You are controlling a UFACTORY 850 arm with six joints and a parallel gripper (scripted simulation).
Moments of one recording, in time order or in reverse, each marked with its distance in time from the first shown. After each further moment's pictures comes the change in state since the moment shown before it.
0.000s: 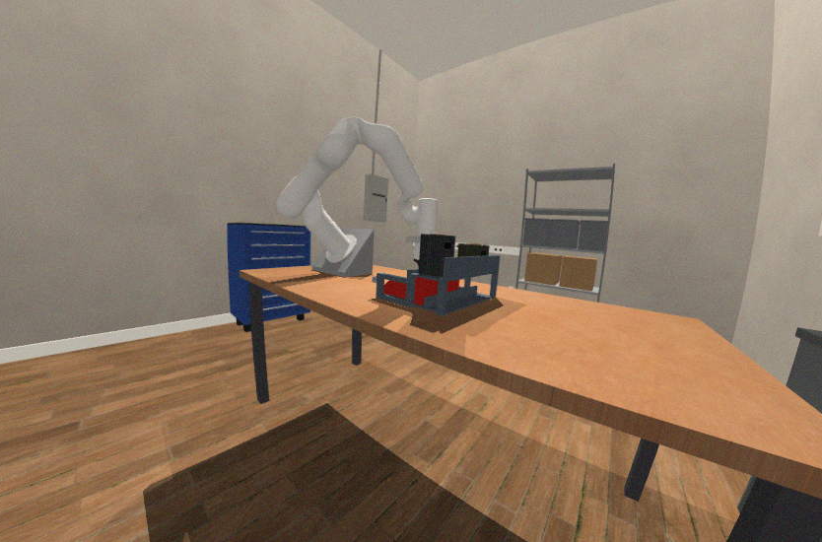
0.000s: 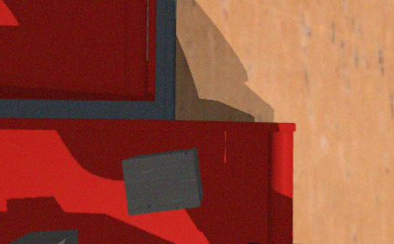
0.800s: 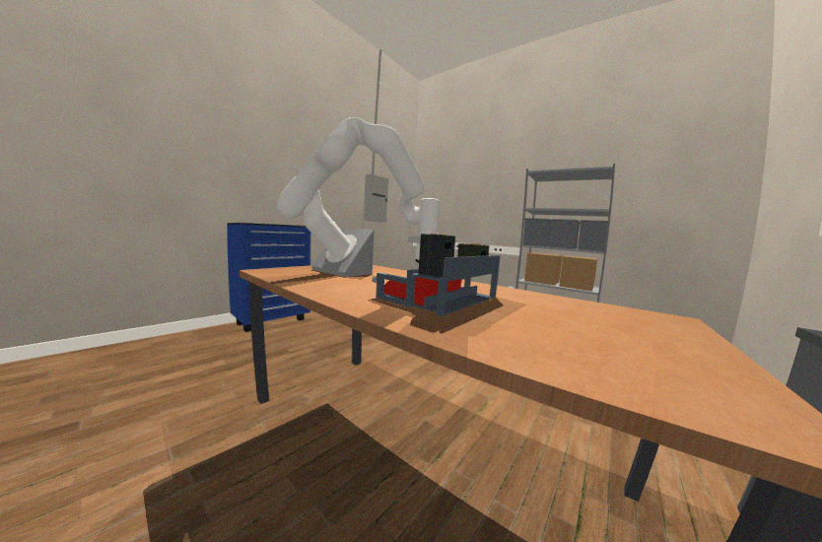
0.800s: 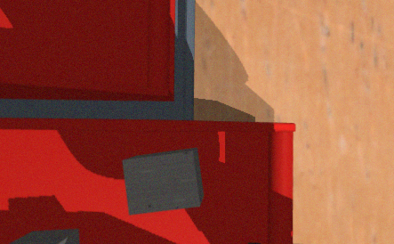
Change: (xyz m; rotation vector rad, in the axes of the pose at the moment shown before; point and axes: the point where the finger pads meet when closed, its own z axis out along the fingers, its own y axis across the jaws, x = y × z) arm 0.000 -0.010 0.000 0.000 0.000 0.000
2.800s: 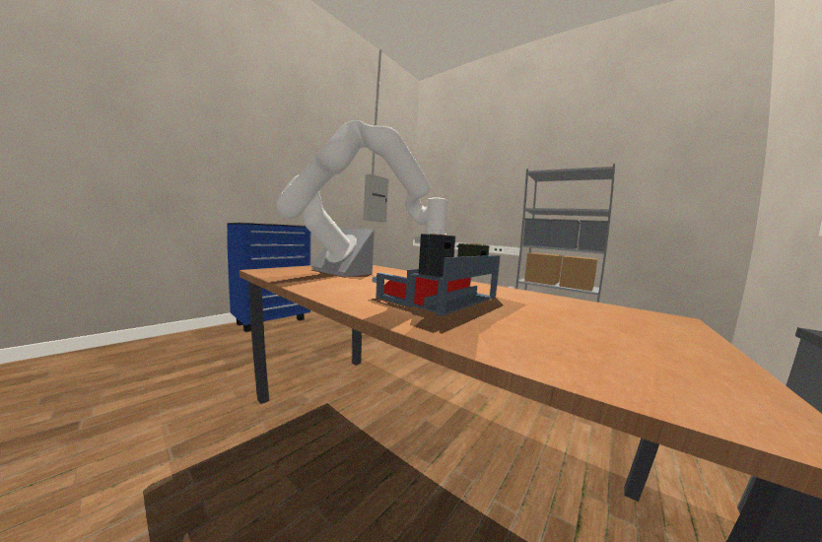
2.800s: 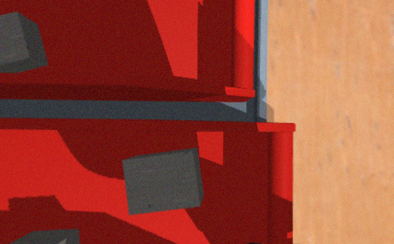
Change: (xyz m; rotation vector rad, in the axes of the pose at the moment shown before) arm 0.000 -0.039 0.000 0.000 0.000 0.001
